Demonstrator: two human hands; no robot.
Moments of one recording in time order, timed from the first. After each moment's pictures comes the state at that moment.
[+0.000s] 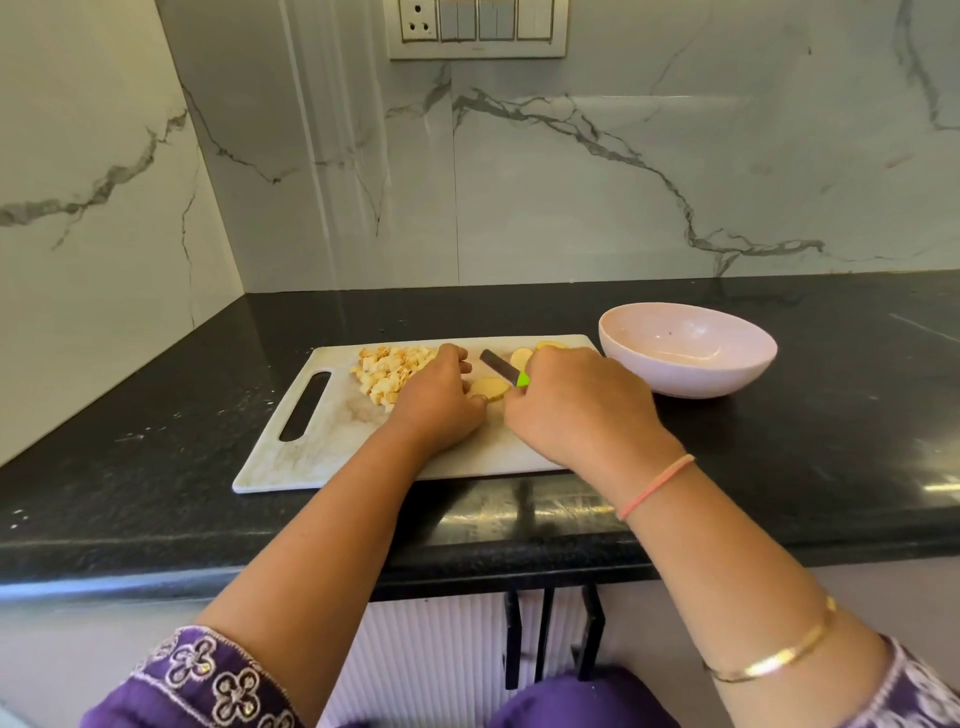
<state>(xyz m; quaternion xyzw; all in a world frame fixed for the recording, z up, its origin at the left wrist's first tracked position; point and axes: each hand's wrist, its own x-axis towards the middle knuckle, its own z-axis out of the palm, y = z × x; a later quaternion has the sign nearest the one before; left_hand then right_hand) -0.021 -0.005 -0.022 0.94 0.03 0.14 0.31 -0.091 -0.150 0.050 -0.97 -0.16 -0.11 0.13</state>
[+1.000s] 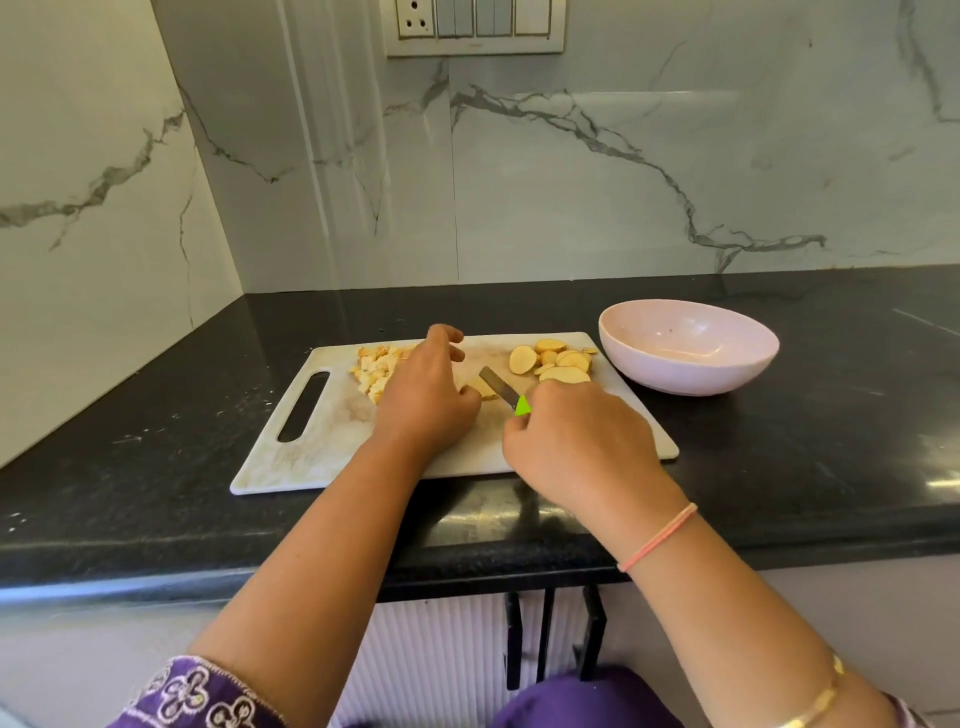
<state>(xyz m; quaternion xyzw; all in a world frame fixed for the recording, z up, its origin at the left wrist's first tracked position) -0.035 -0.002 -0.018 0.93 0.03 0.23 0.28 -0.104 -0.153 0.027 -0.97 -0.17 -0.12 0.16</state>
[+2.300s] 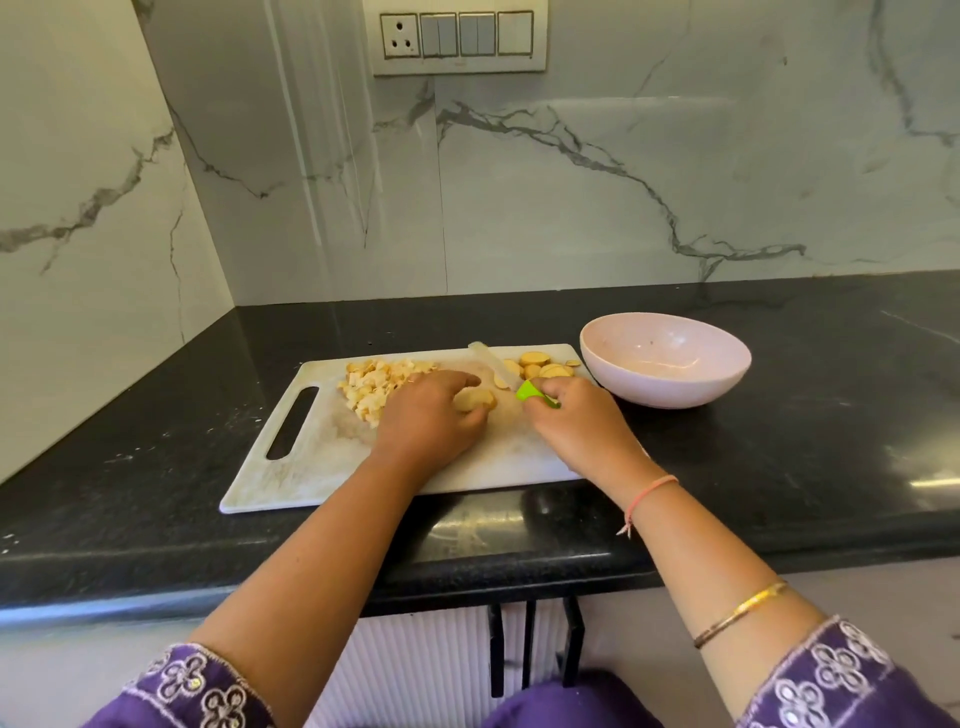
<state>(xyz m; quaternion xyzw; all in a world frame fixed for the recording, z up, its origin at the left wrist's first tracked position) -0.029 -0.008 -0.027 0.96 0.00 0.21 0.20 -0.028 -0.175 -0.013 -0.90 -0.15 -0.08 0.40</state>
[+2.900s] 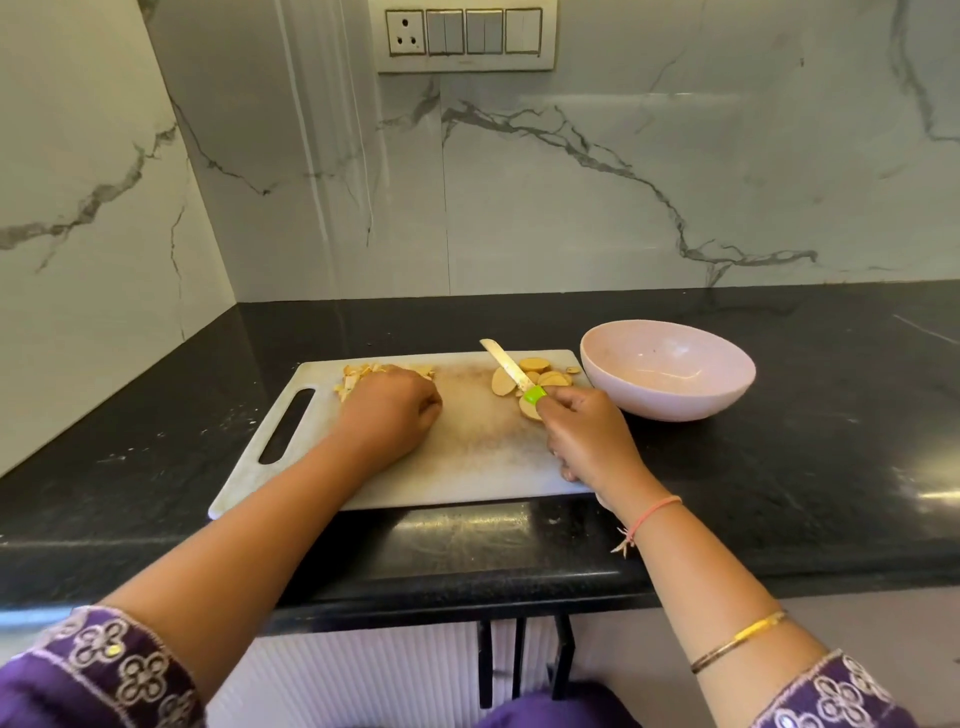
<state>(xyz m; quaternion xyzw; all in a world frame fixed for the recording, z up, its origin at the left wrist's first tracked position) -0.016 0.027 -0.006 0.98 -0.03 0.20 0.06 -0.018 -0.182 -0.006 -0.80 -0.12 -0.02 0.59</state>
